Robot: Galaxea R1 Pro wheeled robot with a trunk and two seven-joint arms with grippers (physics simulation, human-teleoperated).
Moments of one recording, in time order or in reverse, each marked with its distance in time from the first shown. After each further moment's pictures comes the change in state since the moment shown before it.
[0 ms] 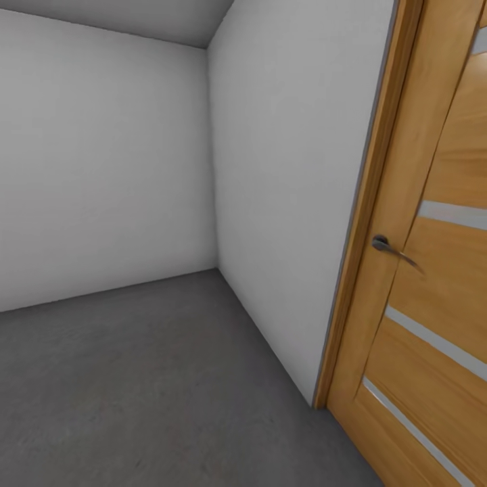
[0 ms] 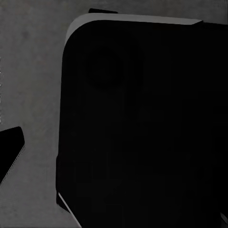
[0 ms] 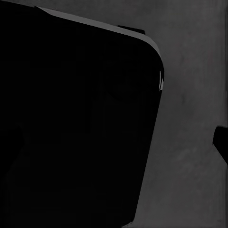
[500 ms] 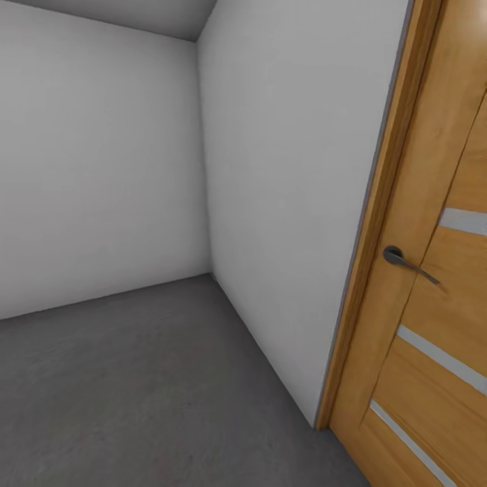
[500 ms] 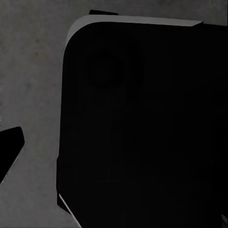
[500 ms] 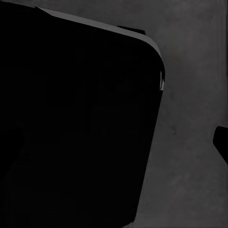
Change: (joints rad) left arm 0.000 0.001 0.000 0.000 -0.001 -0.004 0.000; right arm 0.000 0.001 -0.001 0.000 0.000 -0.001 0.000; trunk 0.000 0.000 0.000
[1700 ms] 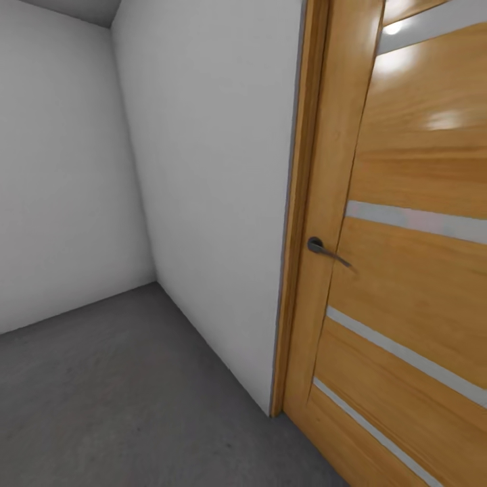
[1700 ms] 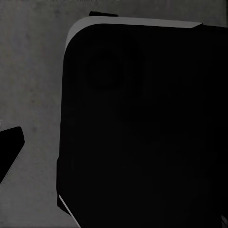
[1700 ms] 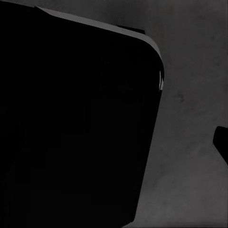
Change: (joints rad) left arm 0.000 0.000 0.000 0.000 0.000 -0.005 0.000; right arm 0.000 -0.001 0.000 0.000 -0.001 0.001 0.000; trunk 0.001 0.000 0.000
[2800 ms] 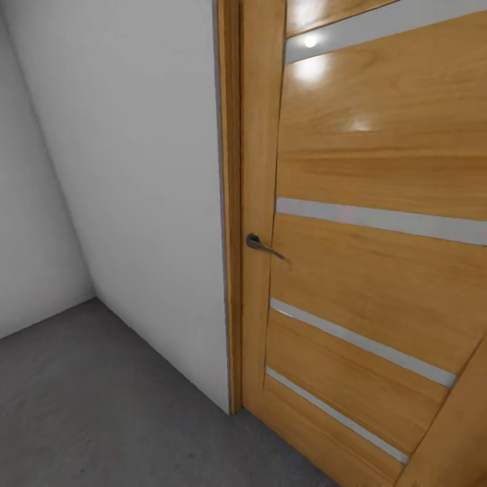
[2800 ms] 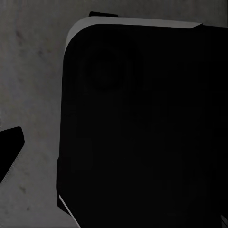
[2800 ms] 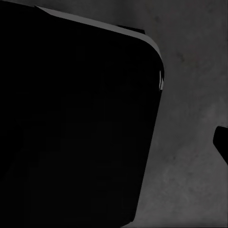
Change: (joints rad) left arm 0.000 0.000 0.000 -0.001 0.000 0.000 0.000; right arm 0.000 0.000 0.002 0.000 -0.001 0.000 0.000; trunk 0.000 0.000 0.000
